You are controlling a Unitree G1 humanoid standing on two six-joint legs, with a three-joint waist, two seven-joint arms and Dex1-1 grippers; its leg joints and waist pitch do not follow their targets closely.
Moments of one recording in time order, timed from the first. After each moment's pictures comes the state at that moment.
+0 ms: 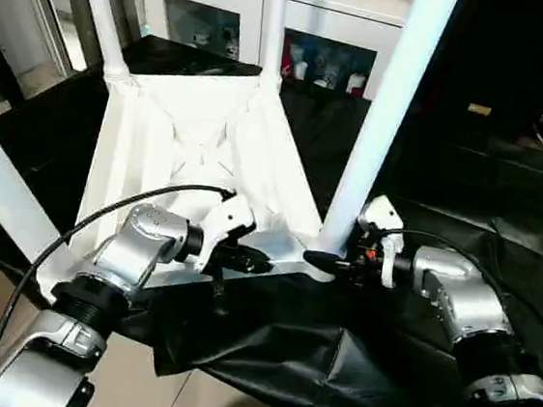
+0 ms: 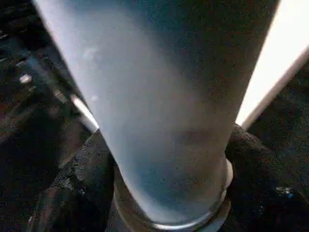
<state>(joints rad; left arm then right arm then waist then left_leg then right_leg) -0.60 0.30 -0.25 0.55 0.00 0.26 -1.11 -0.55 -0.28 0.08 0.64 0.07 0.15 0.98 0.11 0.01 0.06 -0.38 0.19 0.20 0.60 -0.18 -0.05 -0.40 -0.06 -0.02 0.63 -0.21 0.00</state>
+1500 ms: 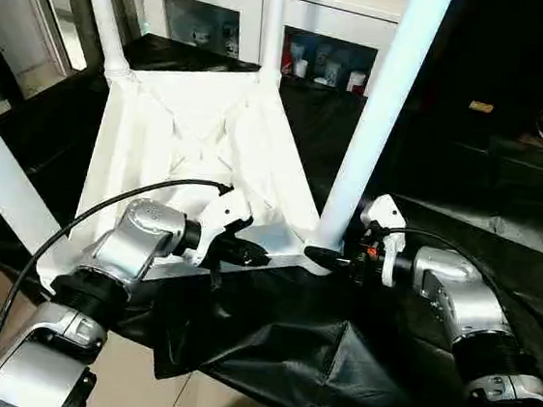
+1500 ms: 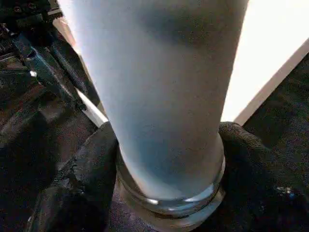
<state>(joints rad) -0.63 0.33 -0.24 0.59 0.00 0.22 -1.18 -0.55 -0.30 0.07 0.64 0.09 0.13 1.07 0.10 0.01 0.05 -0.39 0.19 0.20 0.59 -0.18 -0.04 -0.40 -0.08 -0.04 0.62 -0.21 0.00</state>
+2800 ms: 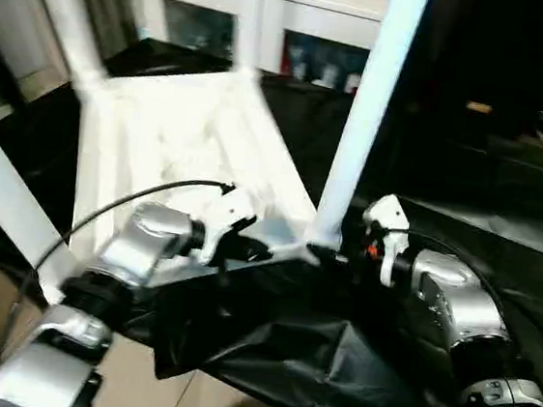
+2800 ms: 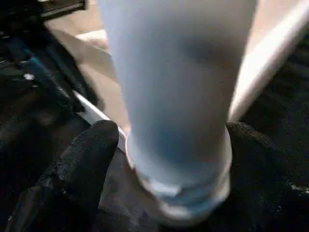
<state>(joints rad) -0.63 0.32 -0.25 0.60 0.01 0.20 -1.17 -0.55 -0.30 0.08 0.67 0.10 0.10 1.05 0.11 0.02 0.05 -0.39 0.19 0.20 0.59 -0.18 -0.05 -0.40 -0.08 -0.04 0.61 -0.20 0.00</state>
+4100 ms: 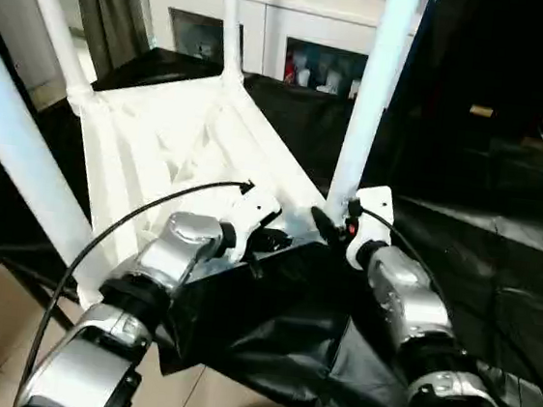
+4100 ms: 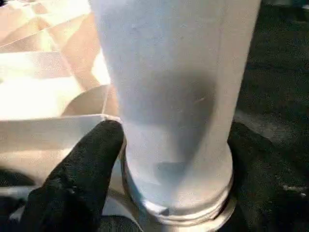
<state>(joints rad) -0.68 0.16 -0.20 0.73 0.05 0.19 -0.86 -0.58 -0.09 -0.04 0.76 0.05 0.05 0.47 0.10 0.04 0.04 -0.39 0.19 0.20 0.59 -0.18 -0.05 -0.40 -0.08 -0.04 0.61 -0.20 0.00</state>
